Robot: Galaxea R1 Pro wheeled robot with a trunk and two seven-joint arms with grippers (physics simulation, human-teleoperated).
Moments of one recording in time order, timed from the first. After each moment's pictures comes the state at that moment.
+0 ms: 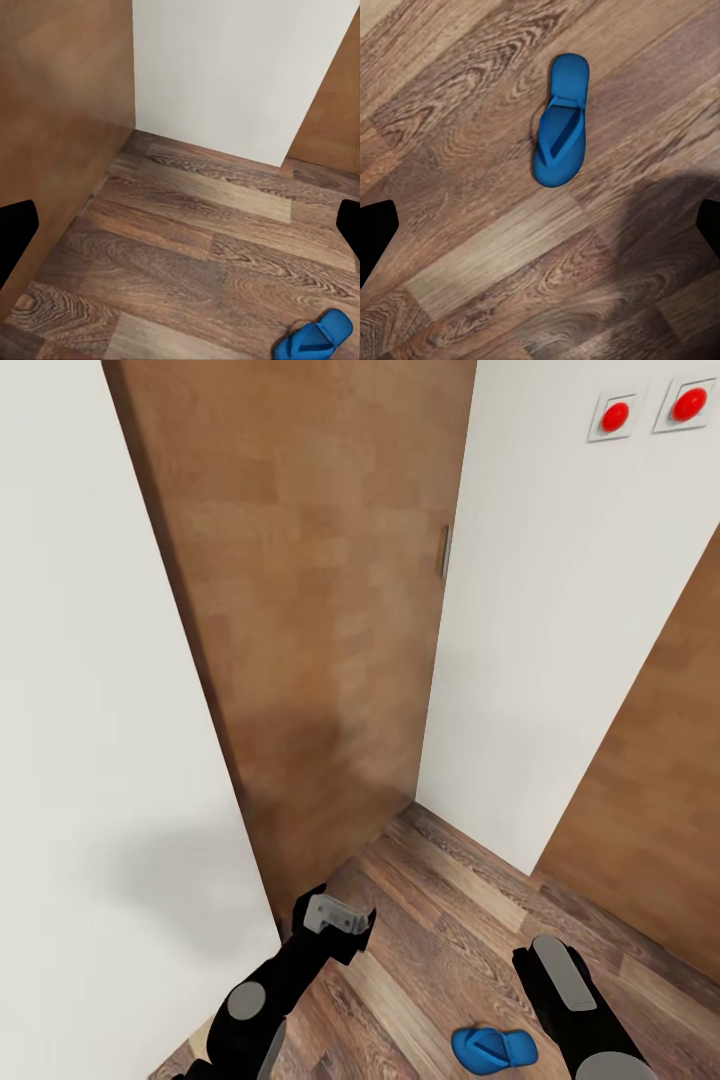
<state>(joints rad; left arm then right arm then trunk) -0.13 -0.12 -0.34 -1.52 -0.12 0.31 -0.16 -0.47 -0.01 -0.22 -0.83 -1.14 0.17 -0.89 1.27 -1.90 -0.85</state>
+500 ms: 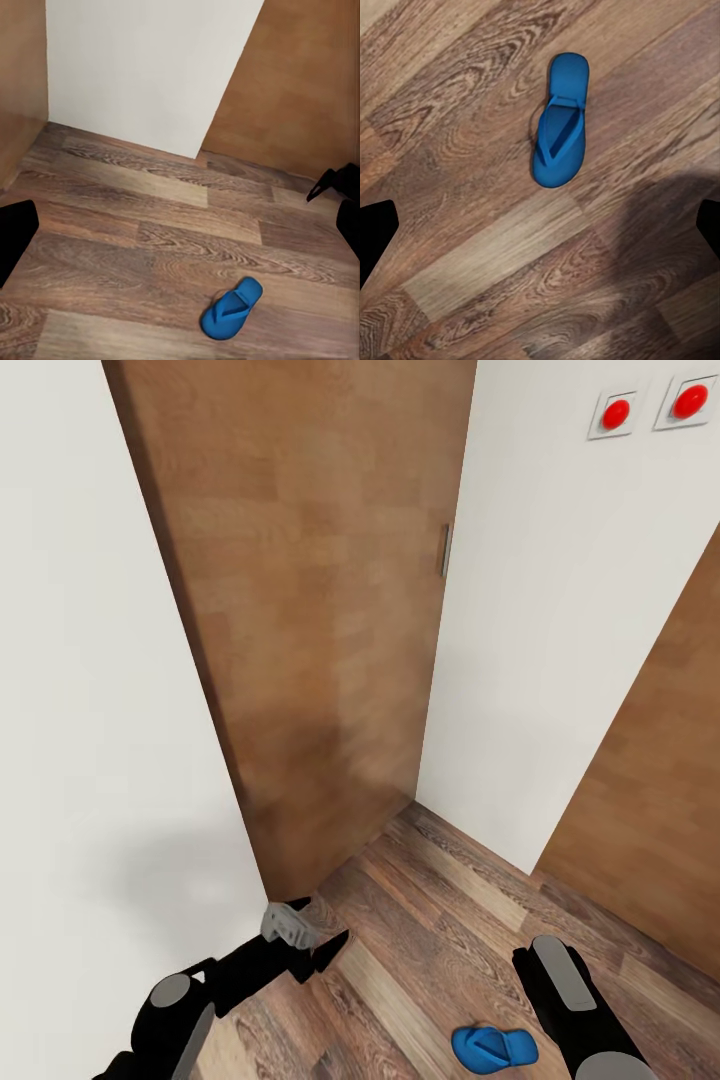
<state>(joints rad) -0.13 0.03 -0.16 -1.53 0.05 0.31 -0.62 -0.47 -0.01 -0.22 -0.83 -1.14 0.17 -0.89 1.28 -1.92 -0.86</state>
